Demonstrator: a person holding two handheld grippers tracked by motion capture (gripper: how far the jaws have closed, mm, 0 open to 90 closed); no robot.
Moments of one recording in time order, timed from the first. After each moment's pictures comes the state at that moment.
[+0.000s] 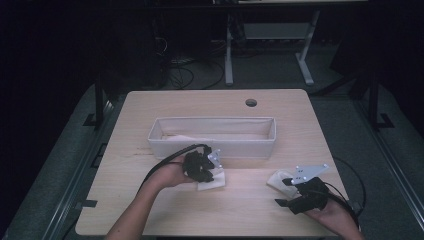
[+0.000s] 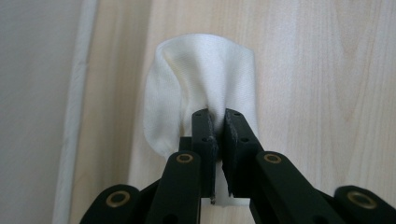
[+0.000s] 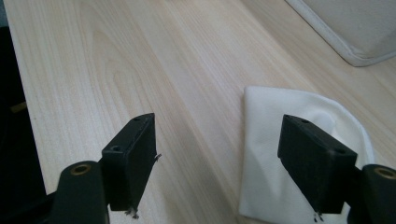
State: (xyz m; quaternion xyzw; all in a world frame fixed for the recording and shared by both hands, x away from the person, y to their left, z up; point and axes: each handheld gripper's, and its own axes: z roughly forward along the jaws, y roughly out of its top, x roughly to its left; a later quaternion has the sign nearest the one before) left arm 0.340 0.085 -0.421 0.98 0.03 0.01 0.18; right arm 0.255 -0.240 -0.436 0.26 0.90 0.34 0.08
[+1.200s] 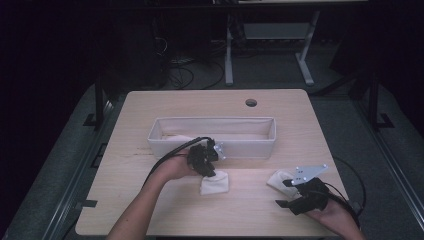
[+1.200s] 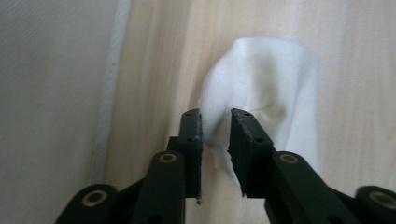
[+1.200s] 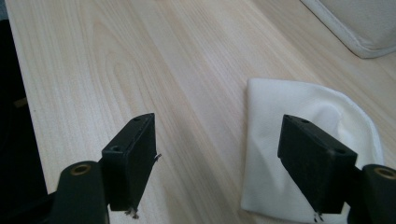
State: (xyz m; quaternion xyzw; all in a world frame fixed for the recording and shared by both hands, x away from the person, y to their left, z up) left arm 0.367 0.078 -0.421 0.99 0.06 0.00 0.16; right arm 0.256 -0.241 -0.439 0.25 0.91 0.33 0.07
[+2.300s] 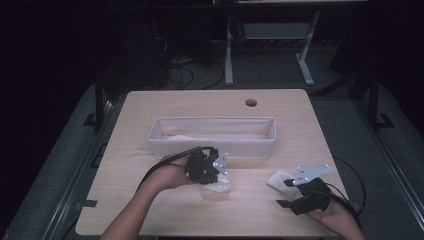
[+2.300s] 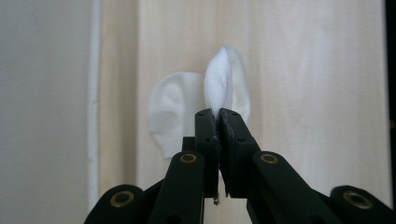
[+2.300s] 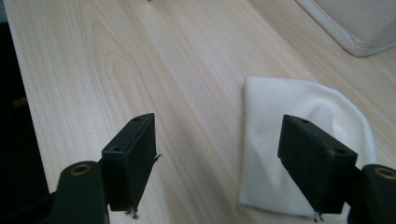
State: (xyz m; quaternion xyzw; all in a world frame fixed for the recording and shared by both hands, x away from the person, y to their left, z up) left arm 0.302 0.075 -0.375 0.98 -0.04 0.06 0.17; right arm 0.253 -0.243 -0.438 0.26 0.90 0.33 0.07
